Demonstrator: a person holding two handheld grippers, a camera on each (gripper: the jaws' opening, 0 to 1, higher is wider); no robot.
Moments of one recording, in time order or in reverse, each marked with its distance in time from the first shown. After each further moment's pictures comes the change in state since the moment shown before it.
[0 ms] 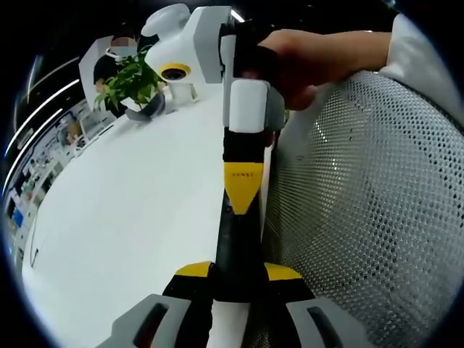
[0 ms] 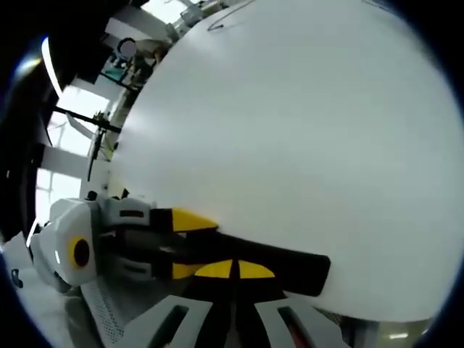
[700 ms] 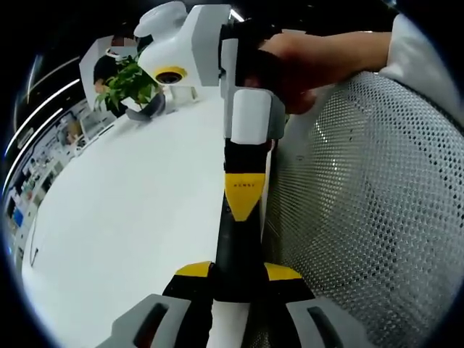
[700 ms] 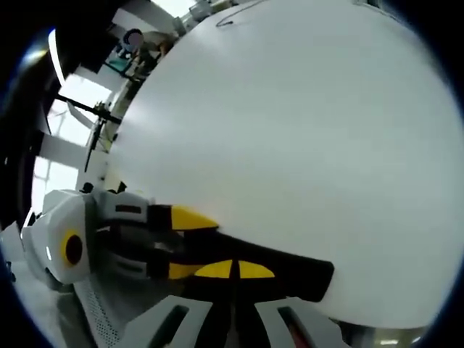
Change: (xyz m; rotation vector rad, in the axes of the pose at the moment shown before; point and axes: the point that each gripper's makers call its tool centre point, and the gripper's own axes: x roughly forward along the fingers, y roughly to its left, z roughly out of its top) left arm 0.000 0.000 0.000 -0.003 -0.002 0.000; right arm 0.005 0.000 0.000 -0.039 0.012 -0.015
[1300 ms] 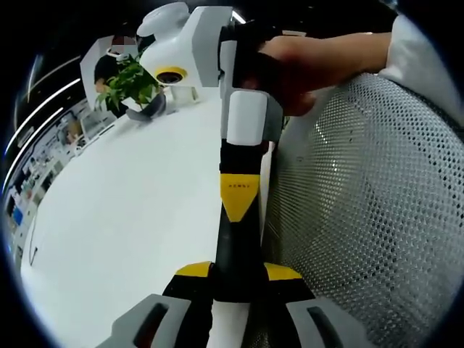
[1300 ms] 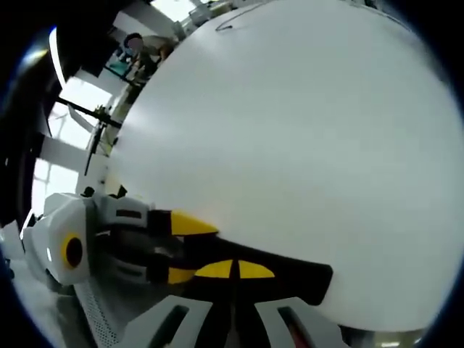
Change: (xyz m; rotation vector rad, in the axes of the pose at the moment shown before) left arm 0.000 0.000 0.000 -0.007 -0.008 -0.003; right arm 0.001 0.000 0.005 -0.017 -0.030 -0.006
